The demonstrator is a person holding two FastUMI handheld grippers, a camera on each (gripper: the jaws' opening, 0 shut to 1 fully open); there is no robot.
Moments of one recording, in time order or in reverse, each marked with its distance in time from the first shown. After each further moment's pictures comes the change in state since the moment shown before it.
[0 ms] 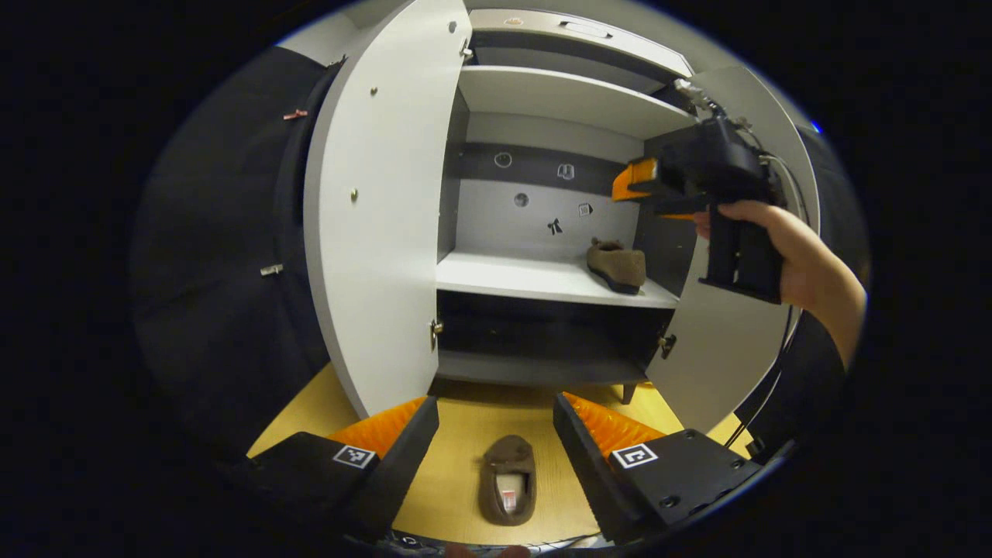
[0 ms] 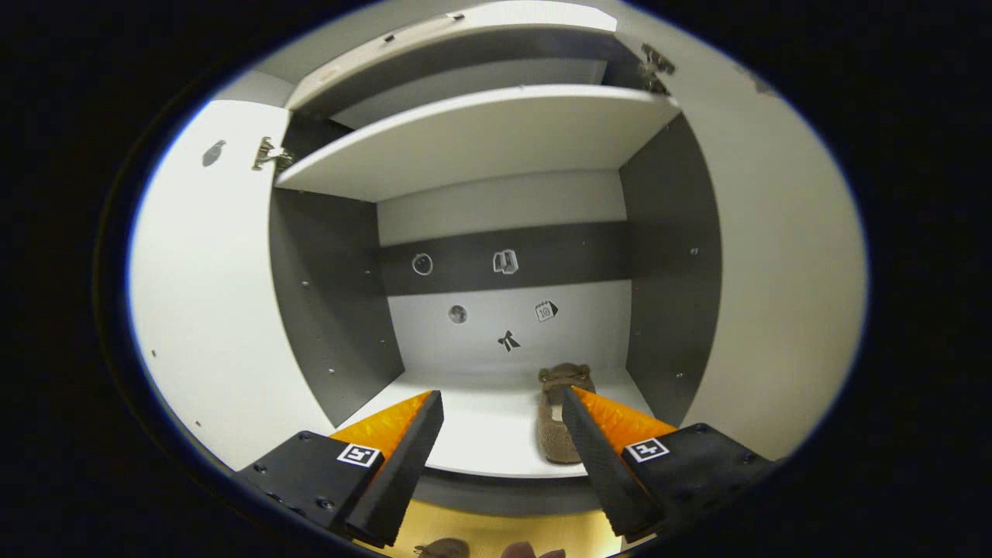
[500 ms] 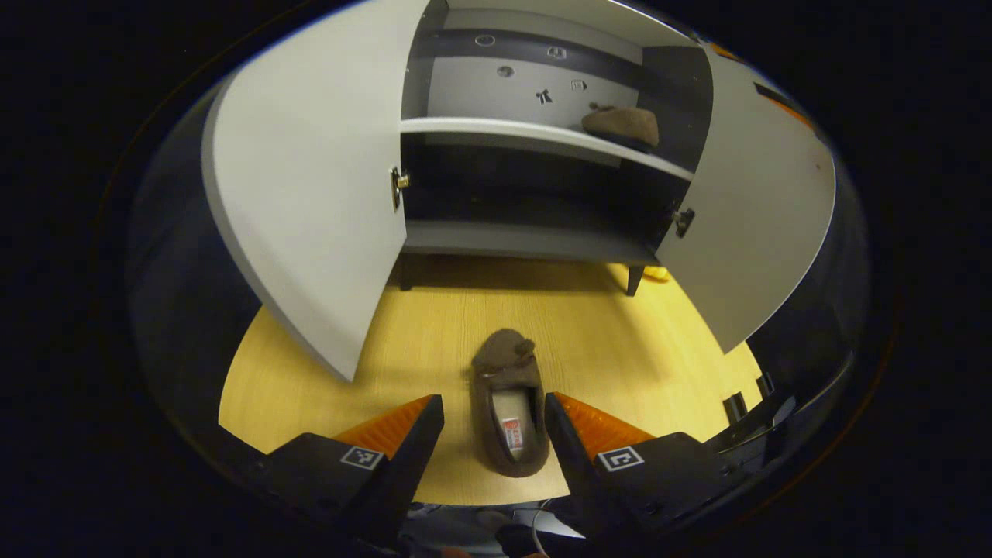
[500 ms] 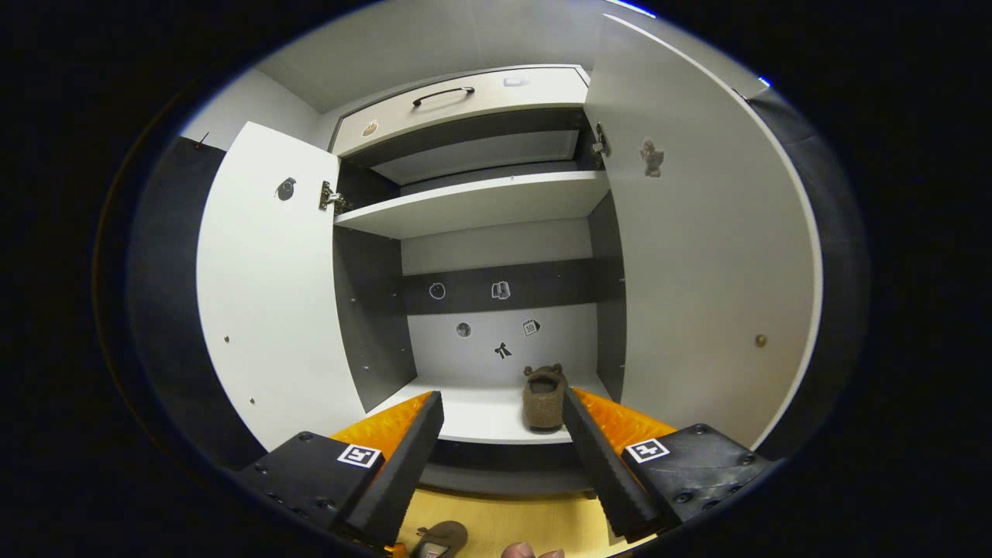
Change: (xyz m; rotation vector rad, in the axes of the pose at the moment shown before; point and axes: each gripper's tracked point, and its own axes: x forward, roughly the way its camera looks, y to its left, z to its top) left arm 0.064 0.004 -0.152 0.066 0.422 -0.064; right arm -0.134 -0.016 0.005 -0.013 -0.091 -0.029
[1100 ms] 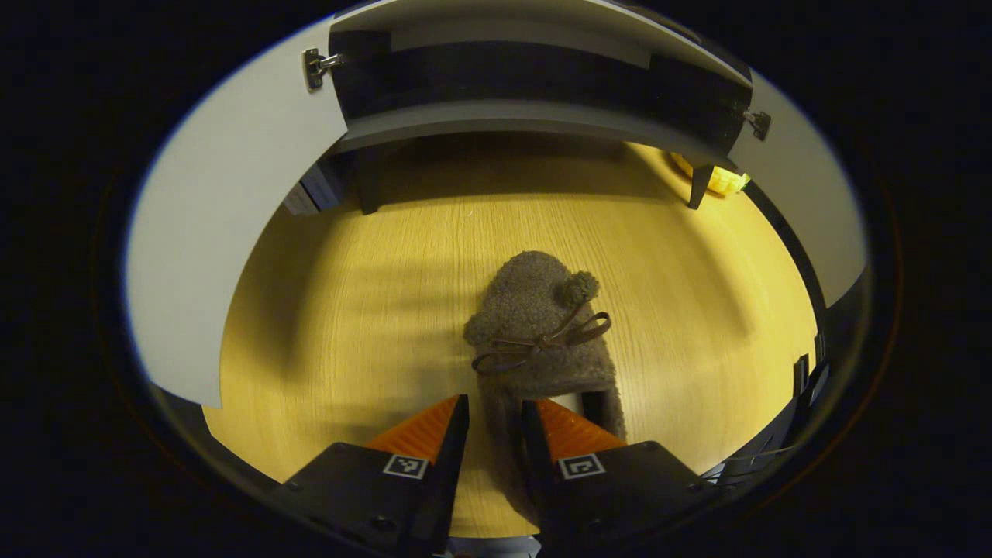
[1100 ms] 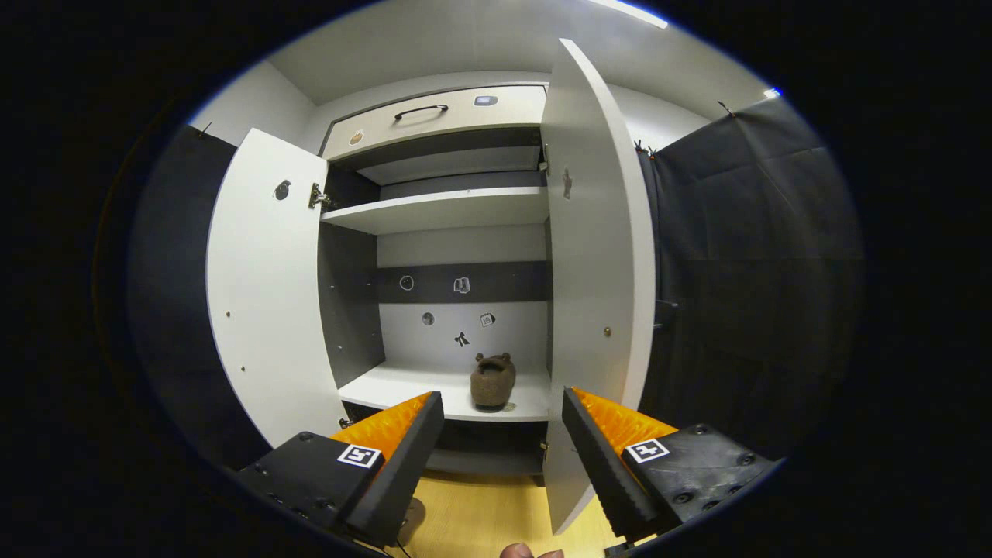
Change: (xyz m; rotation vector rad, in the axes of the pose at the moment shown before) left arm 0.125 0.017 -0.045 0.061 0.274 0.053; right arm -0.067 -0.062 0.008 -0.047 0.020 -0.090
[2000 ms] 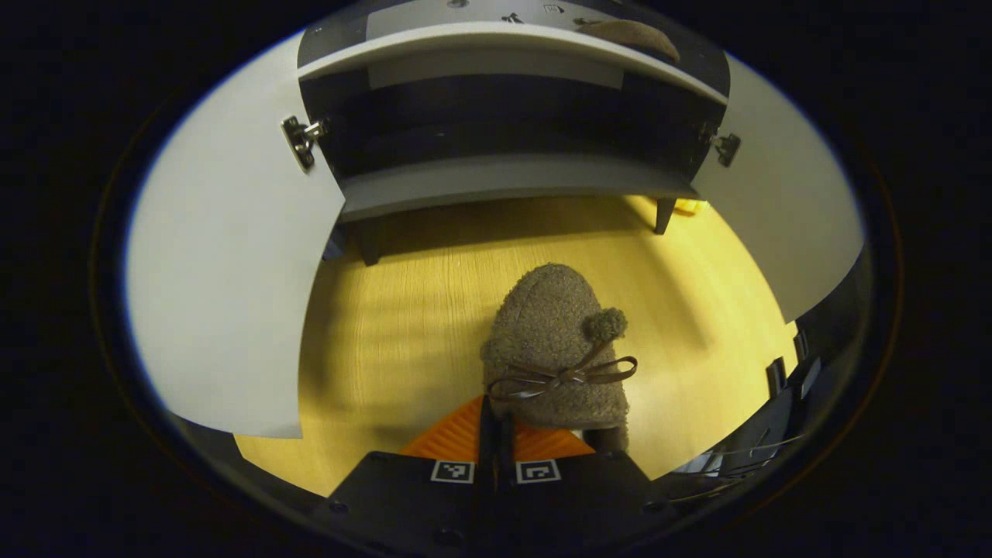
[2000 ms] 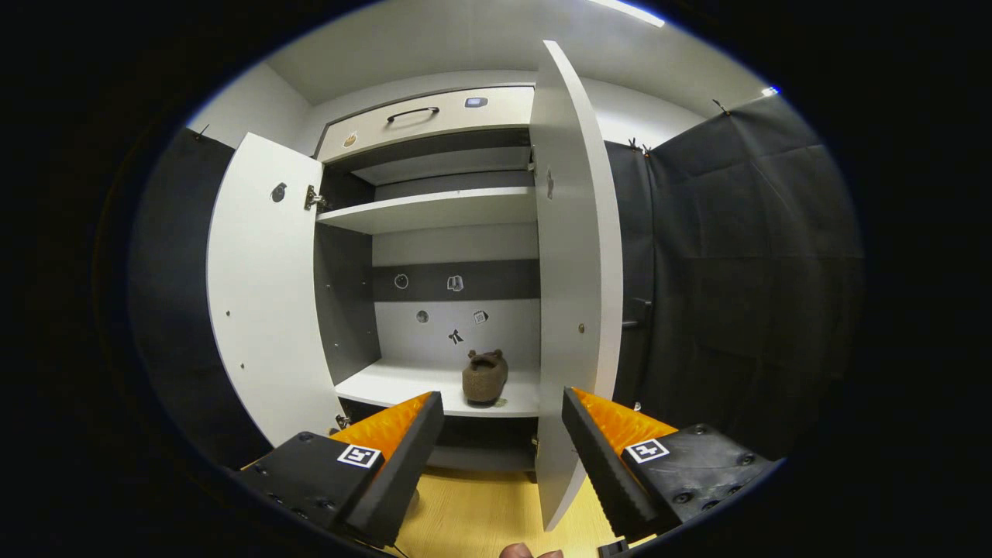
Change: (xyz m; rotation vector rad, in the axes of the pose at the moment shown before) left arm -0.092 -0.012 0.062 0.054 -0.100 -0.040; right arm -0.008 -0.008 0.000 0.014 0.012 -0.001
